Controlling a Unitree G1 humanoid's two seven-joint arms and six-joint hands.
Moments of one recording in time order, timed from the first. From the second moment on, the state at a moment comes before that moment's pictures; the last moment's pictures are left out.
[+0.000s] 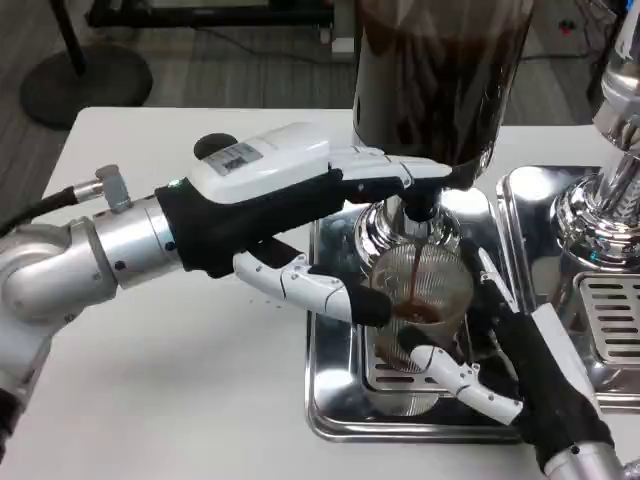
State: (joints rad) left arm -0.54 0.58 -0.23 0.42 0.12 -0.90 -0.64; right arm 0.22 -0.16 0.16 0.00 -0.31 -0.21 -0.04
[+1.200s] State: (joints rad) left arm -0.53 0.59 -0.22 0.40 0.12 -0.88 -0.62; right arm 0.16 -0.15 0.17 0.07 -0.35 -0.23 -0.09
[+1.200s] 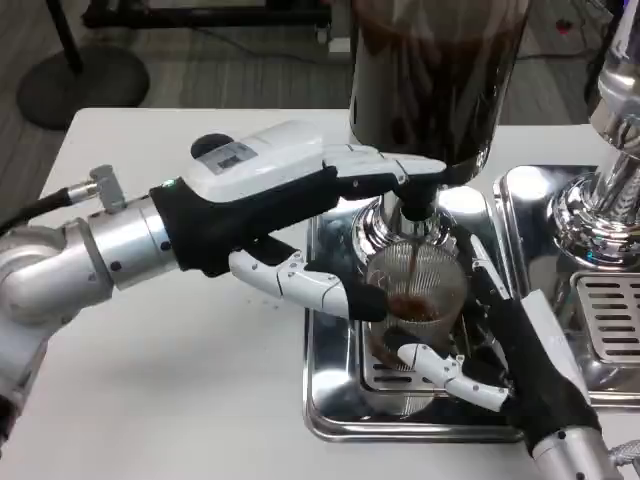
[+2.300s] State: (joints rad) left arm -0.44 0.61 -0.10 0.49 0.12 -0.77 -0.57; right arm 0.16 -0.14 0.17 0.07 -0.34 -0.23 -0.09
